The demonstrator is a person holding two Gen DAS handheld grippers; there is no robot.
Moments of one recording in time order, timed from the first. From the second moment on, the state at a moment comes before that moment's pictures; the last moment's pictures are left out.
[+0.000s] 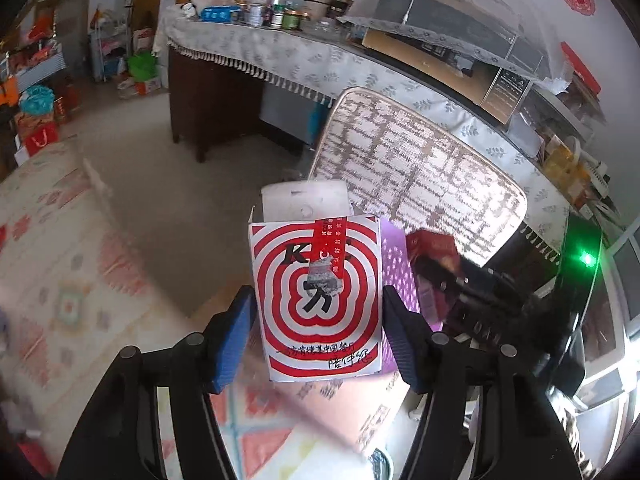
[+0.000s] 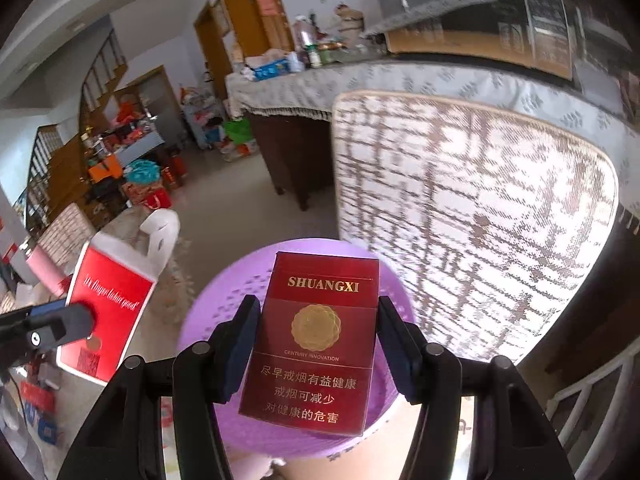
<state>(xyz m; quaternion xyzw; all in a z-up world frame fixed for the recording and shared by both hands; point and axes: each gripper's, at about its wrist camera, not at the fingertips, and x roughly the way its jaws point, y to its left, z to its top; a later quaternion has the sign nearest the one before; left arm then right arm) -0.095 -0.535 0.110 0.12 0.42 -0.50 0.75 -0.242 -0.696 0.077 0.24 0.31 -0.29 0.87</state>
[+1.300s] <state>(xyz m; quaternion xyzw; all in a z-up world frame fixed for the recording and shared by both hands) -0.076 -0.540 0.015 0.15 0.56 -0.42 0.70 -0.285 -0.692 -0.004 0.40 0.37 -0.24 0.80</state>
